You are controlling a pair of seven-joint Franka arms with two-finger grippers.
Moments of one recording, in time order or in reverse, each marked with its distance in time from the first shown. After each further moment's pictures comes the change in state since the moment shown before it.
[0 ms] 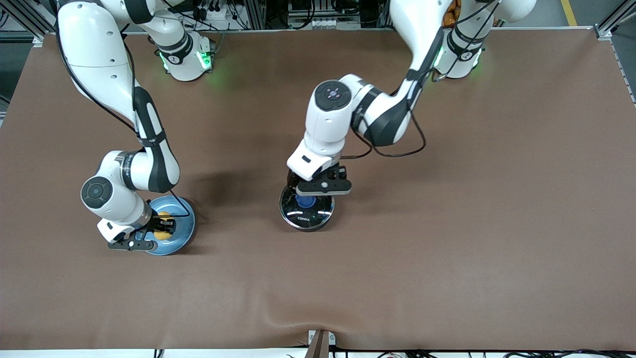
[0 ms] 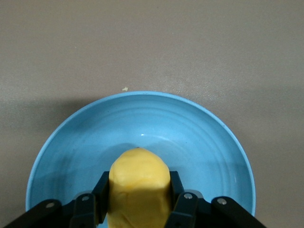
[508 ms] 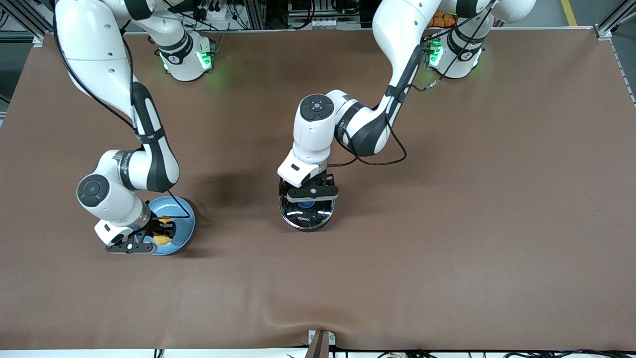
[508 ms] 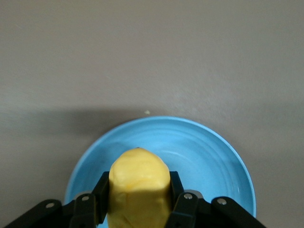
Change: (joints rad) left arm -0.040 0.112 0.033 0.055 0.000 0.089 -0.072; right arm 0.010 -0.046 0.011 0.035 0.003 -0.018 -0.006
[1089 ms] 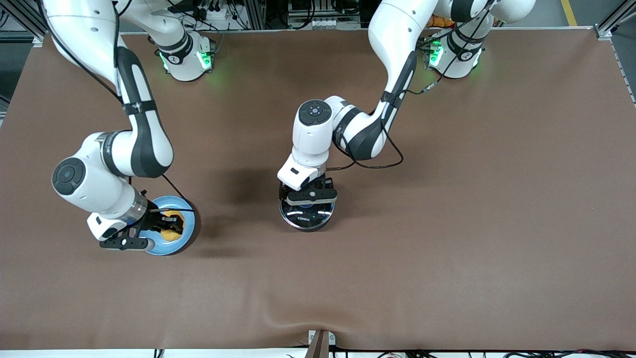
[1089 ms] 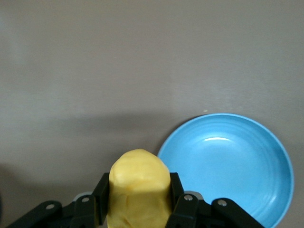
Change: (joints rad) left arm -0.009 0.034 0.010 0.003 0.000 0.020 -0.005; right arm 0.061 -0.128 0.005 0.057 0.099 -0.182 0.071
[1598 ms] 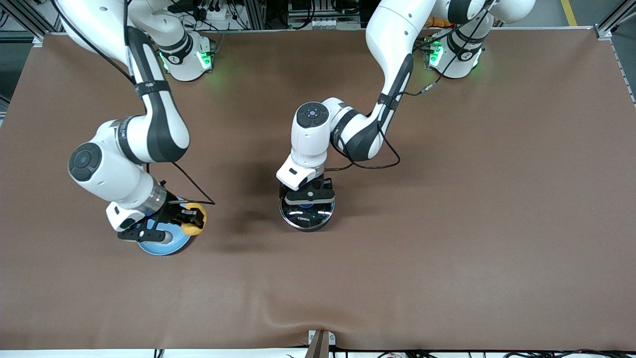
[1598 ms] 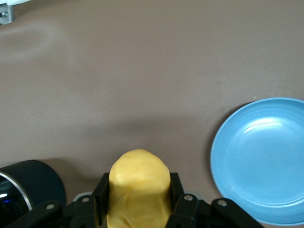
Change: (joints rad) left arm -0.005 0.013 0.000 -0.001 0.000 0.000 0.042; right arm 0.087 -0.043 0.003 0.002 0.040 -0.016 0.128
